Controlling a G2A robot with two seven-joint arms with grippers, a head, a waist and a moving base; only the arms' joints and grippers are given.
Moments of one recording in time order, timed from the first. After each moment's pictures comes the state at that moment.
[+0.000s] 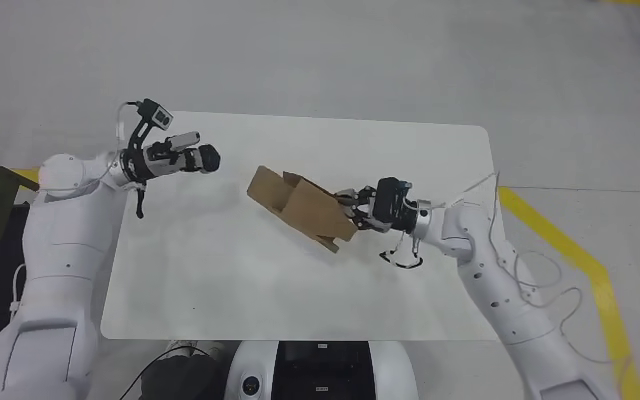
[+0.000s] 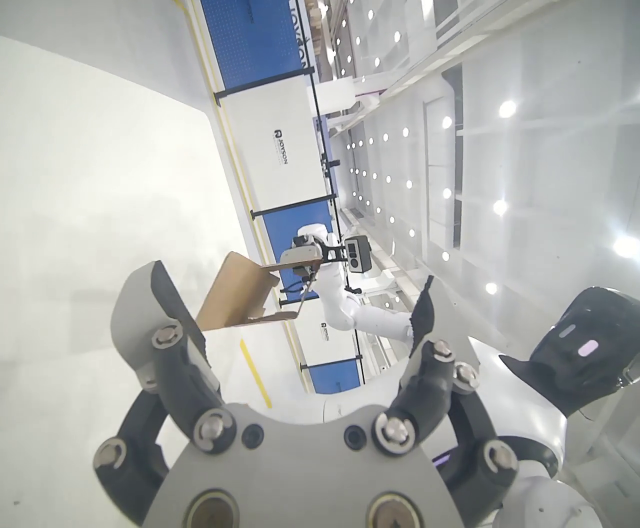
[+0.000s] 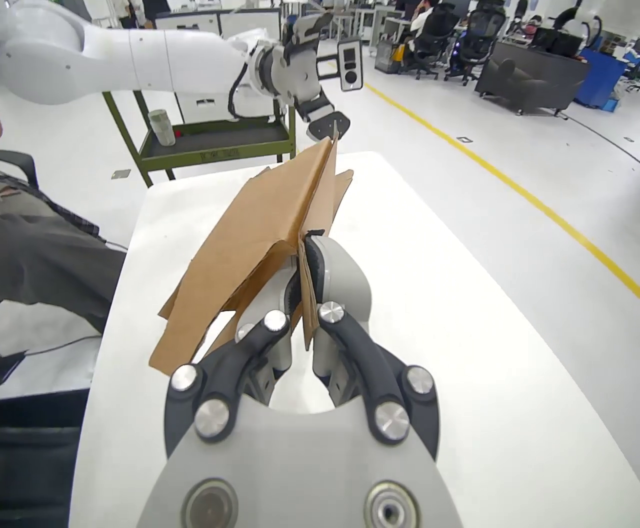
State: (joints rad) left arm 0.90 -0.93 -1.47 -1.04 -0.62 -0.32 -1.50; right arm -1.06 -1.22 1.08 -1.47 -1.26 -1.00 -0.05
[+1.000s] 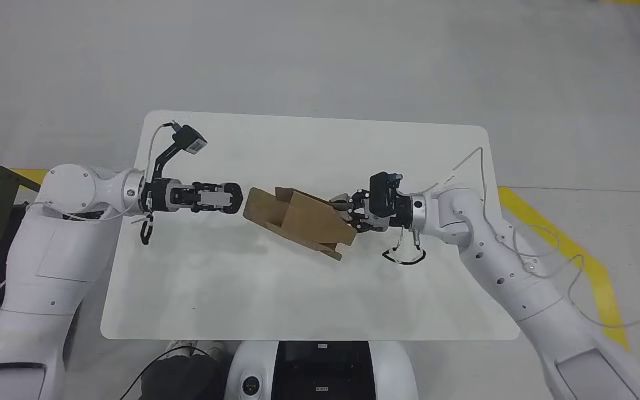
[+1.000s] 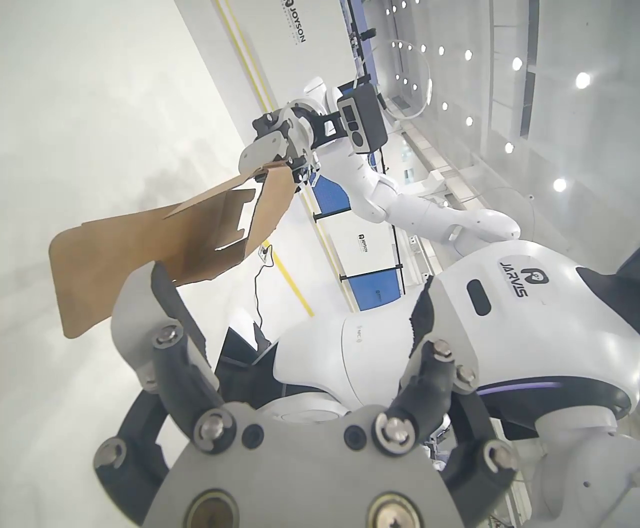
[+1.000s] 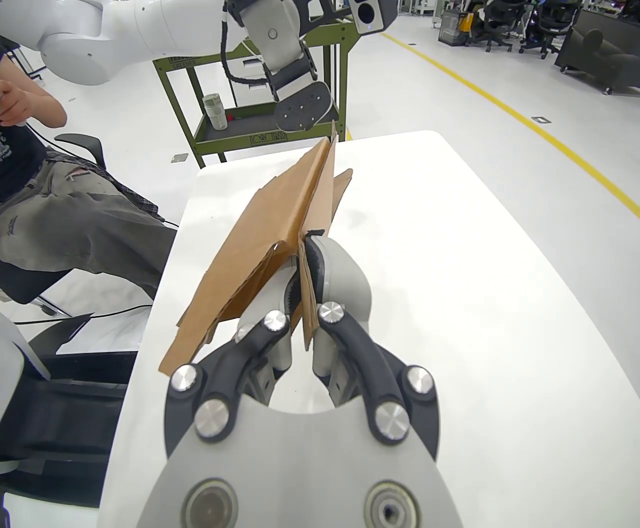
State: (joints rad) left arm 1.10 -0.79 -1.39 -1.49 -0.61 -0.34 -1.48; right arm -0.86 -1.13 0.82 -1.34 -1.03 -1.01 -0.06
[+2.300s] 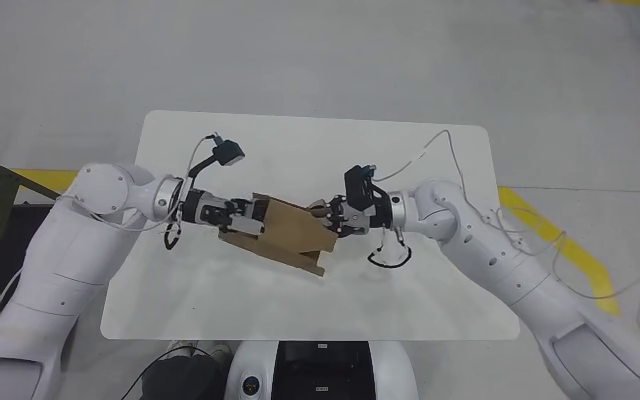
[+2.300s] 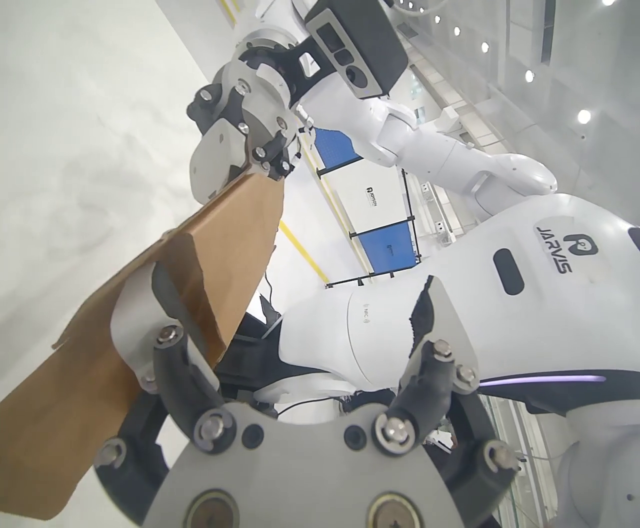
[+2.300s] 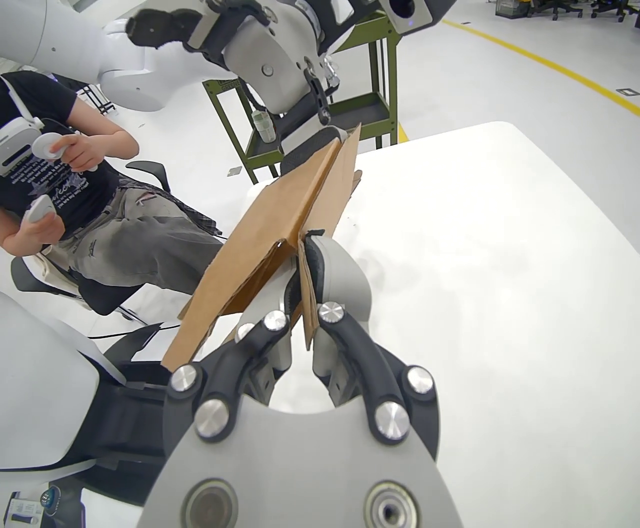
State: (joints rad) left arm 1.03 -0.74 -1.19 -1.61 -0.62 -0.39 -1.43; right arm -0.69 -1.15 0.56 -1.28 -0.65 -1.01 0.11
